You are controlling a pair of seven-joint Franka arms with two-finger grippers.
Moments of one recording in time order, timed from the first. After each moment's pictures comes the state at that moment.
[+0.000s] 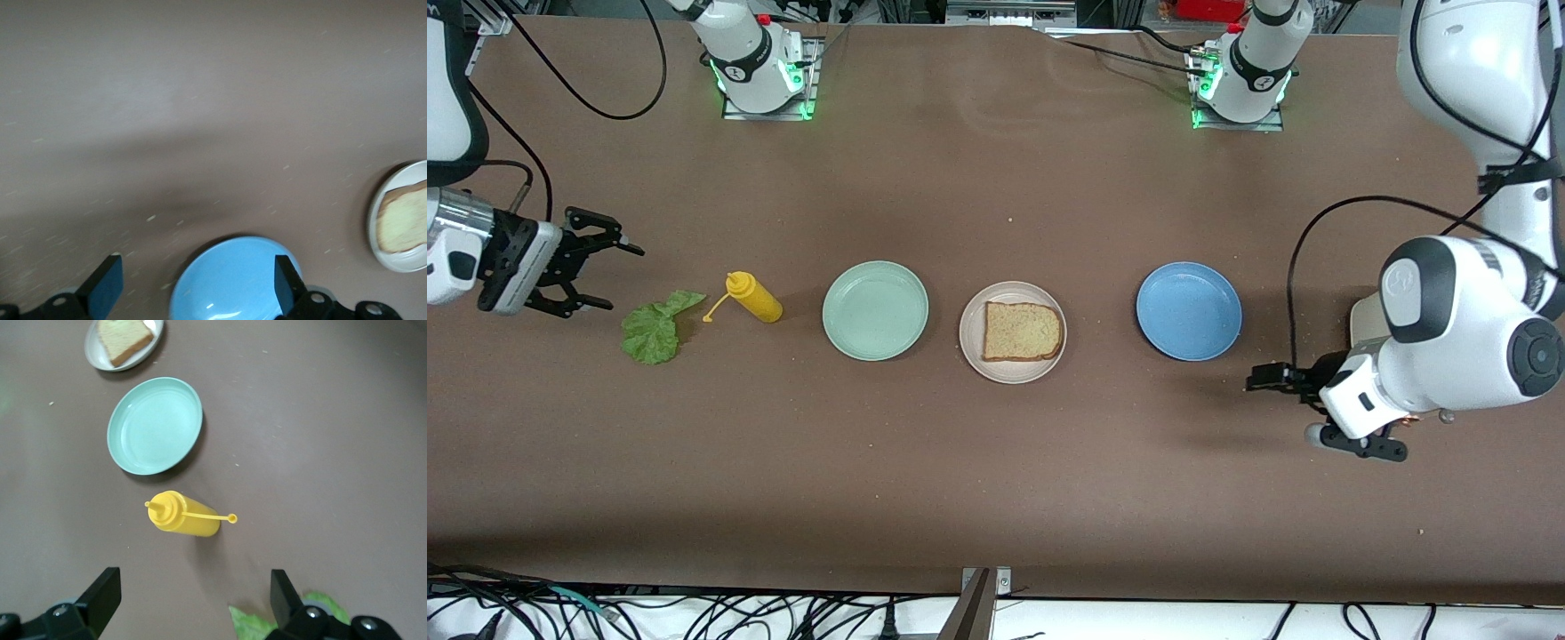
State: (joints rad) left arm -0.13 0.60 0.10 -1.31 -0.25 1.80 0.19; right arm -0.09 0.15 -0.13 -1.94 0.51 1.88 -1.46
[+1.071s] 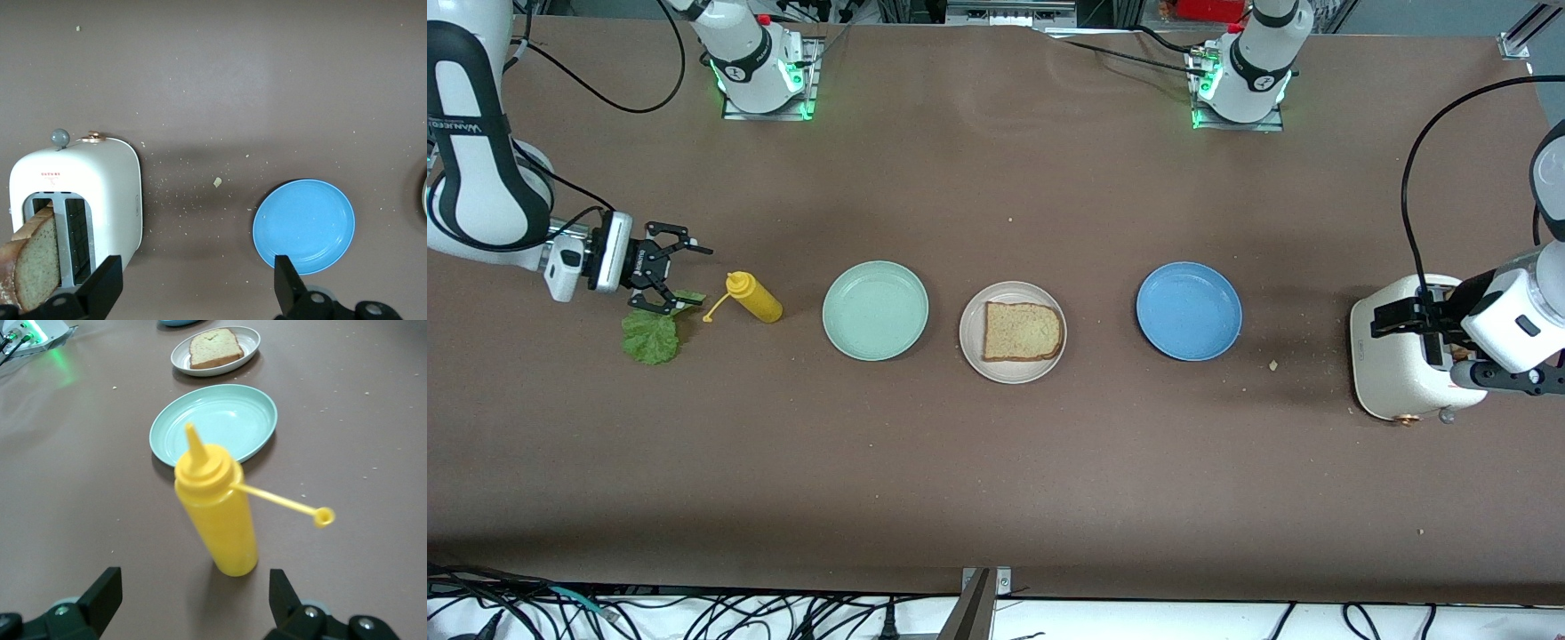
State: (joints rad) left arm -0.07 0.39 0.13 -1.31 -0.06 1.61 0.12; right arm -0.10 0.32 -0.21 -2.19 0.91 1.94 -2.26
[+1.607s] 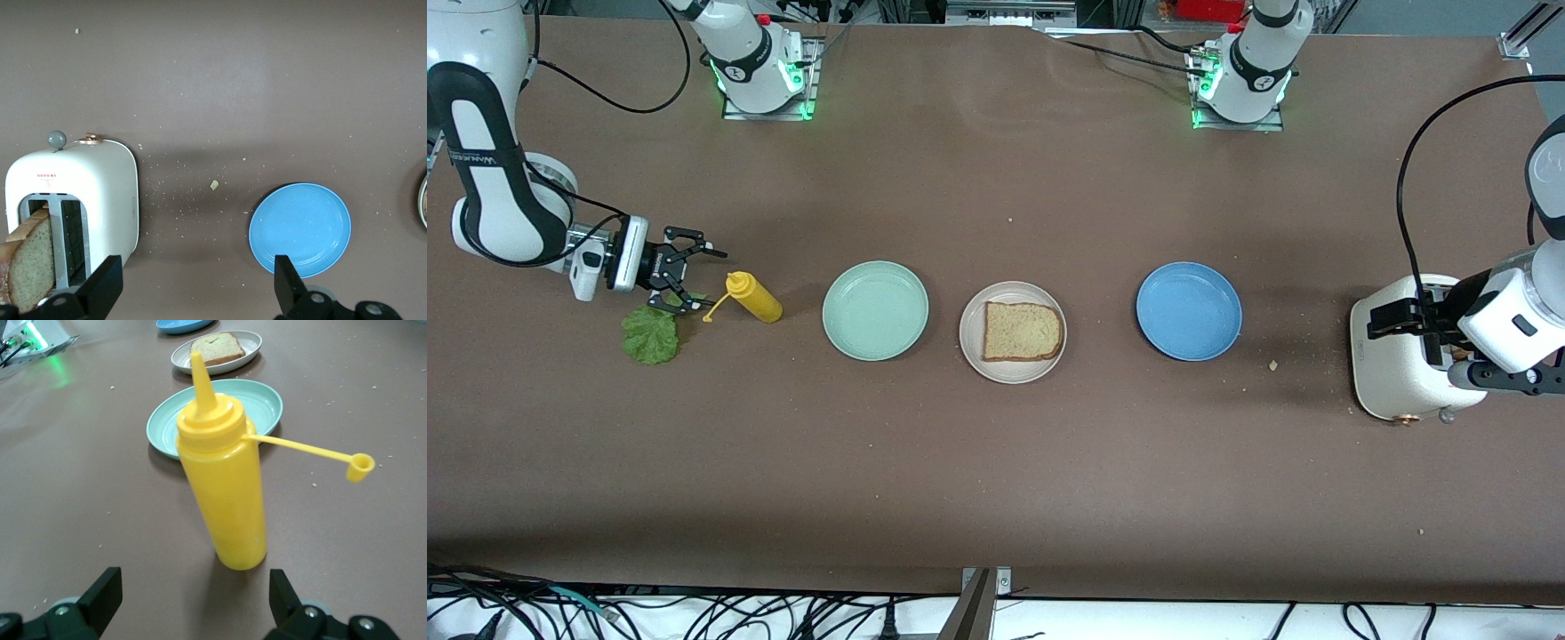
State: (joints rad) left arm -0.07 0.39 0.12 -1.32 -0.06 1.62 0.10; right arm -0.11 0.41 -0.21 -2.20 1.03 1.94 -2.39
